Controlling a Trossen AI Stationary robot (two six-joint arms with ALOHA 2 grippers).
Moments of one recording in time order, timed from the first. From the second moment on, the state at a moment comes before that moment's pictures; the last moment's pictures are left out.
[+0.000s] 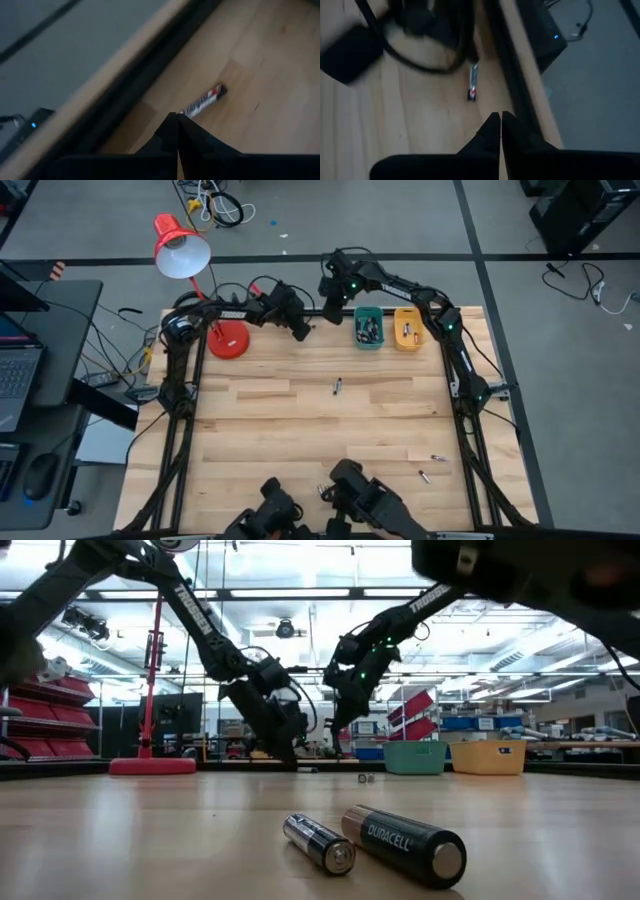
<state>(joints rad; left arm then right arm) 0.77 2.04 1.22 -0.02 0.13 0.05 -0.74 2.30 2.03 -0.78 -0.35 -0.38</state>
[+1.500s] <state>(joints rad) 0.61 2.07 1.31 -0.20 0.23 0.06 -0.68 2.28 1.72 -0.72 -0.29 -0.47</state>
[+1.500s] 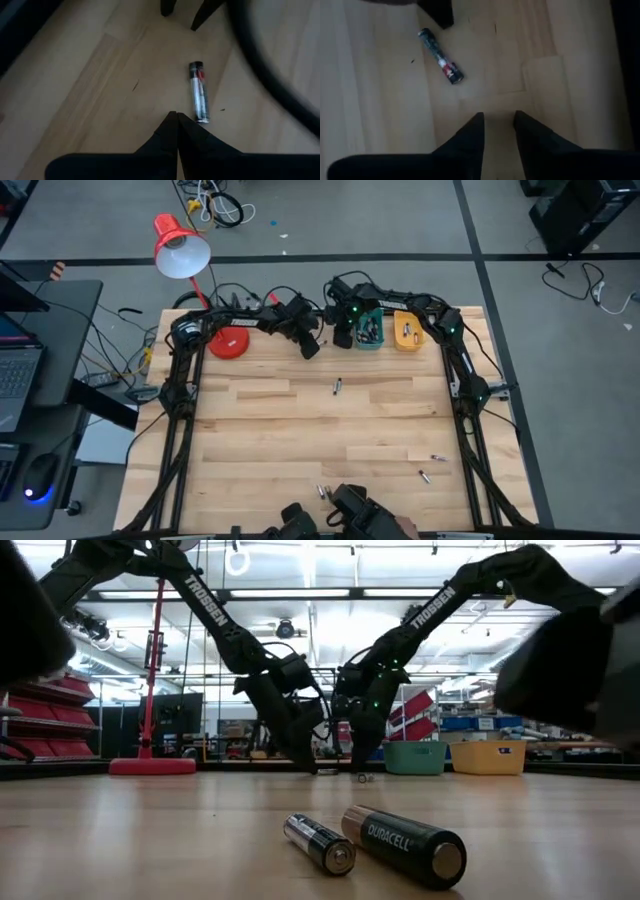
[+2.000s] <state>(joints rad) 0.60 2.01 1.30 -0.25 0.17 0.08 -0.58 2.21 1.70 -0.80 -0.22 -0.58</state>
